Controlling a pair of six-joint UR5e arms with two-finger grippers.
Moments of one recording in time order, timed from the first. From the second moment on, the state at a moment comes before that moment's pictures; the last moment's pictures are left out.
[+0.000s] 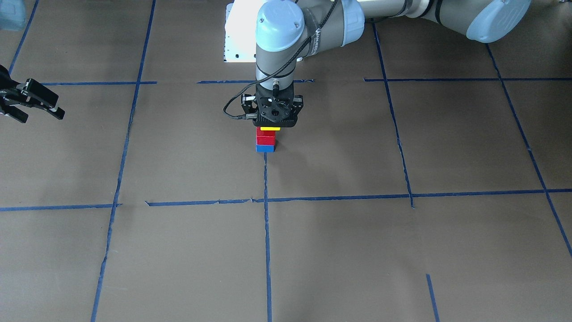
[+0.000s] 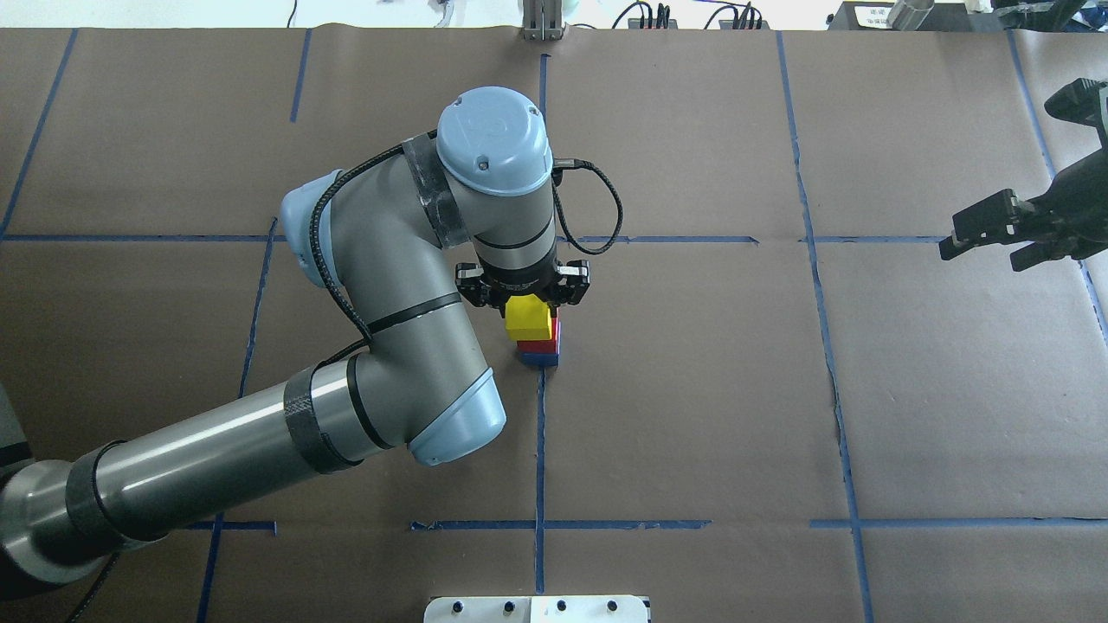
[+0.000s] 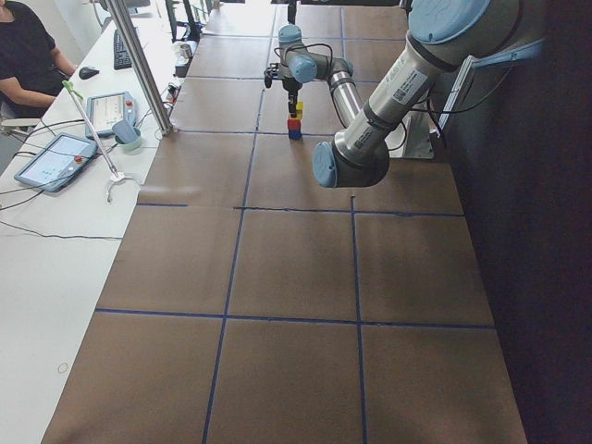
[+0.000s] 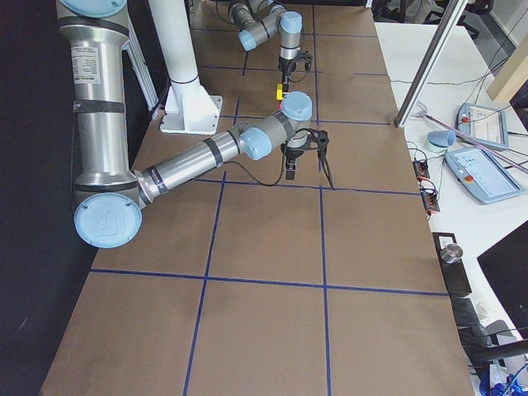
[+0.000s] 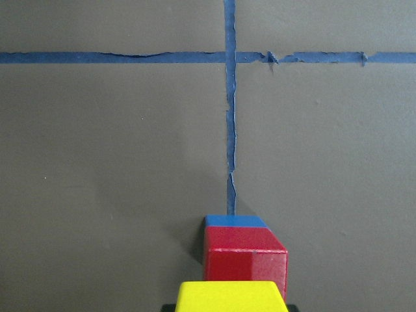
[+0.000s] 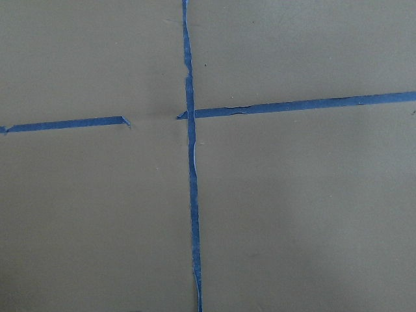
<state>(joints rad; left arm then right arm) -0.56 -2.50 -1.55 -1.43 -1.99 -1.19 1.13 -1.55 2.01 -1.44 2.39 0.78</state>
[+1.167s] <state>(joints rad) -0.55 -2.52 -1.51 -1.44 -1.96 -1.20 1.13 -1.55 2.00 -1.44 2.39 0.78</state>
